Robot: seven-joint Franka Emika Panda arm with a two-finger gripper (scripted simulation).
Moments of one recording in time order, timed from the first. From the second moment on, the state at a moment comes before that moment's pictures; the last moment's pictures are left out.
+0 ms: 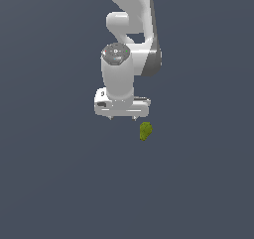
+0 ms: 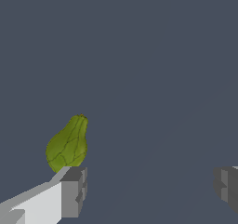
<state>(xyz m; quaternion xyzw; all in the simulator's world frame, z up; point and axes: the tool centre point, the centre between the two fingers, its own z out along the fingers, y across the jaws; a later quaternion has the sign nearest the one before) -0.013 -0.018 0.169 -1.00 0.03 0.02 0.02</state>
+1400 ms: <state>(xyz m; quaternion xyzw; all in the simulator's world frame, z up) -0.022 -0.004 0.145 -1.00 0.08 0.04 0.01</state>
